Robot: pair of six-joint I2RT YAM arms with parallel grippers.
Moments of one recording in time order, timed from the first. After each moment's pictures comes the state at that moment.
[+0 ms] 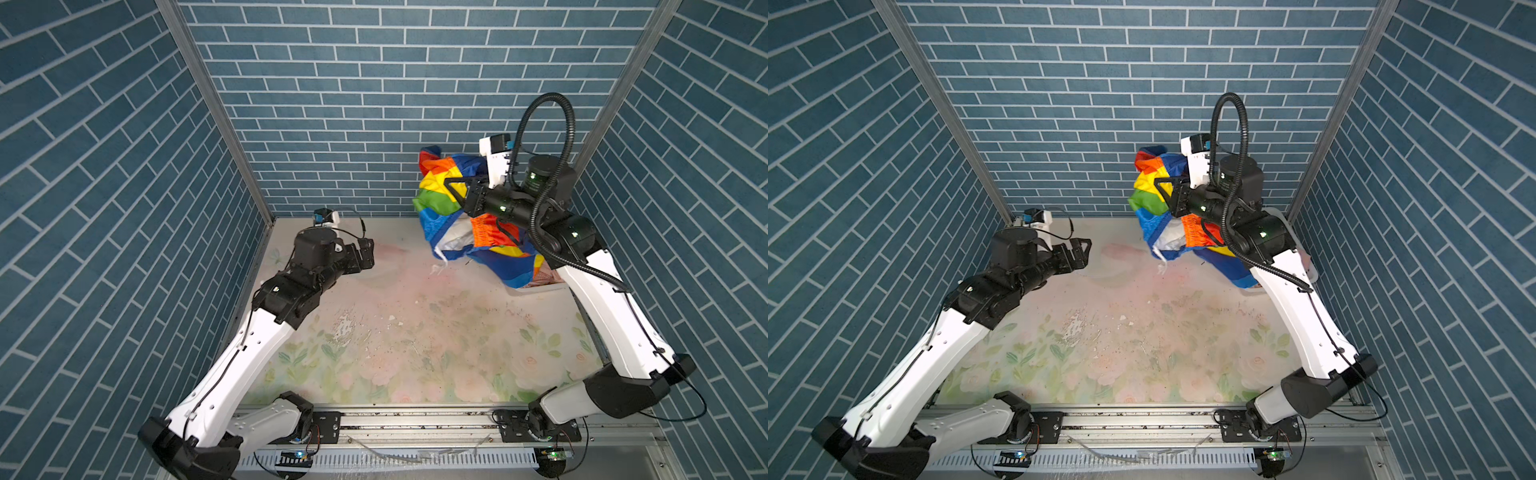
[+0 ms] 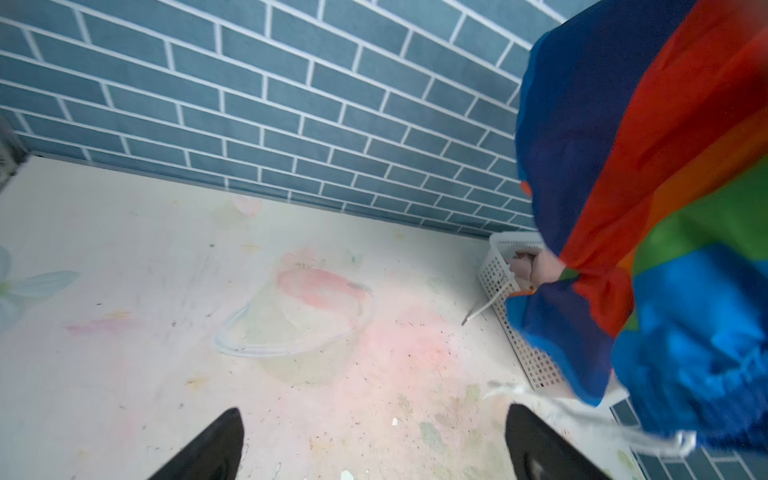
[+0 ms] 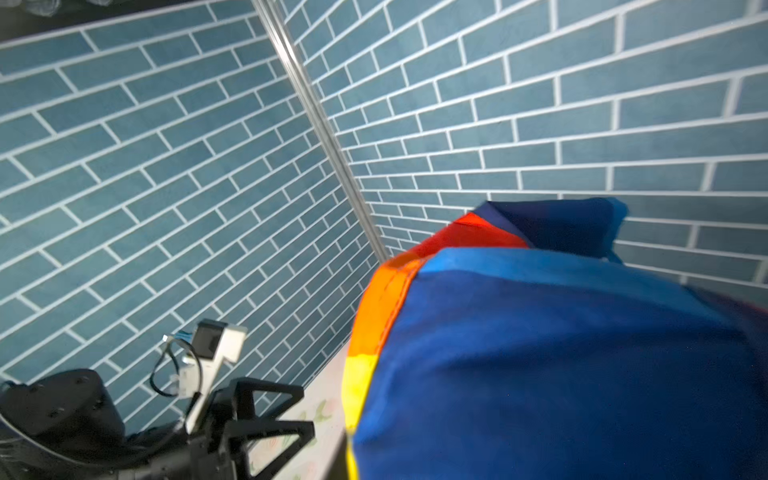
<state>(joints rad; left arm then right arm) -0.46 1.07 1.24 -0.59 -0.10 -0.51 0.56 1.57 1.94 -0.53 -0.36 0.33</state>
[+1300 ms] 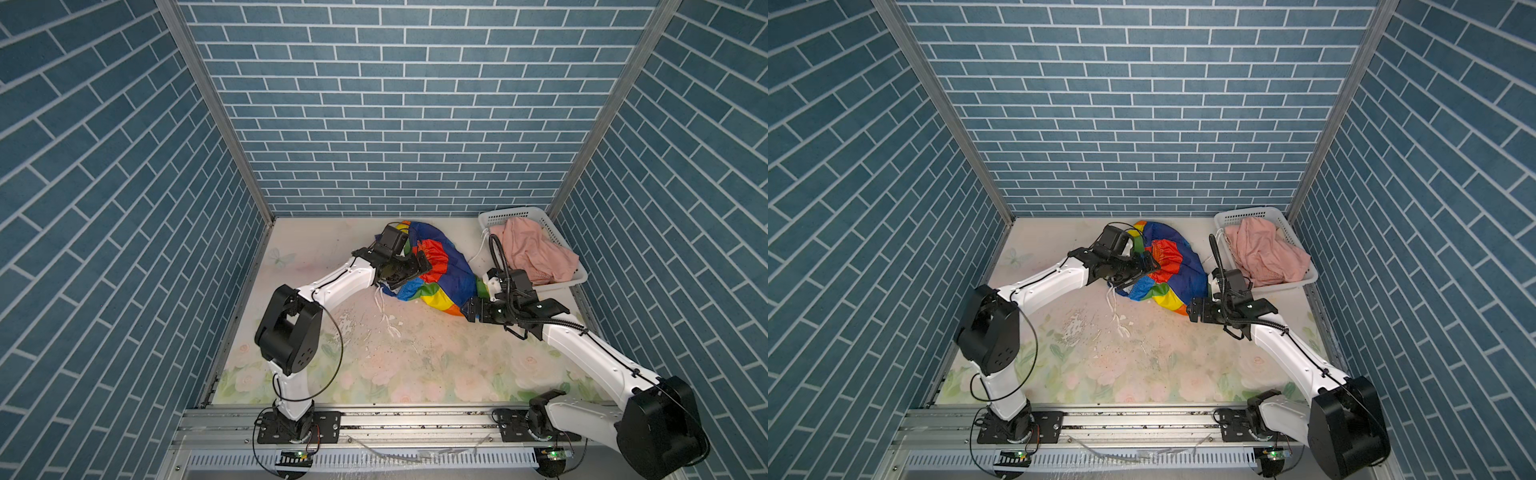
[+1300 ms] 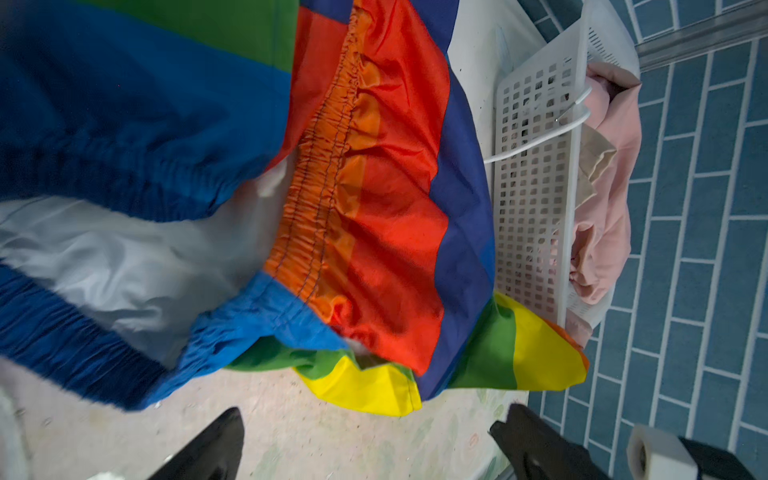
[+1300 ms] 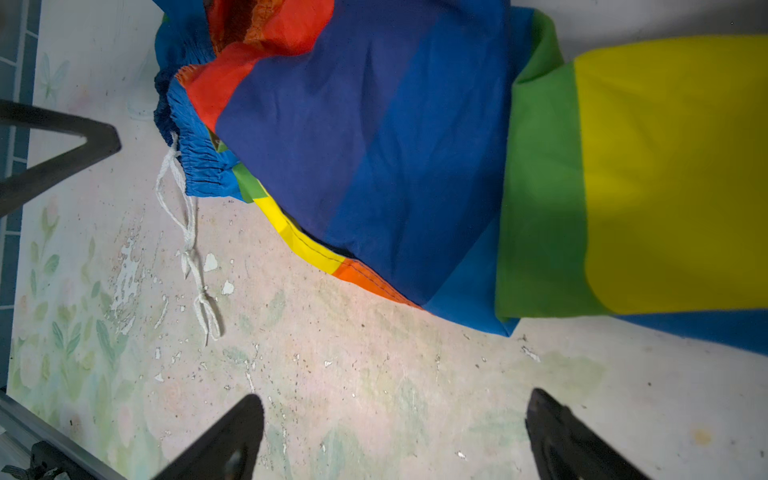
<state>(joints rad) -0.60 1.88 1.48 -0.45 0.31 -0.93 0.41 1.15 0.73 -0.52 -0.21 0.41</state>
